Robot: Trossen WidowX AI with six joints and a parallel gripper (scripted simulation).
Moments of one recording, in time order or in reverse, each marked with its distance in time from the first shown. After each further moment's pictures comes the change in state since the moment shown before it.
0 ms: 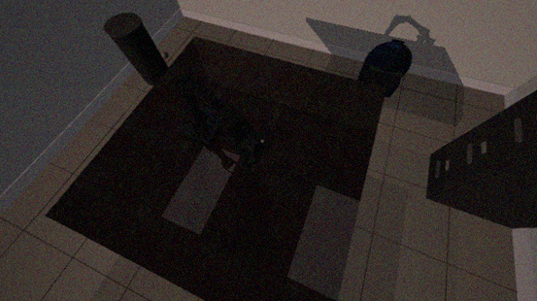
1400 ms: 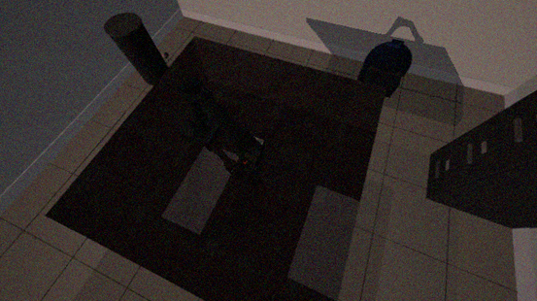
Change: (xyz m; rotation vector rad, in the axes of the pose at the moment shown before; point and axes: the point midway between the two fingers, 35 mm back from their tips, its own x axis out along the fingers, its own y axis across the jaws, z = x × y) arm 0.088 0.002 0.000 0.001 0.003 0.009
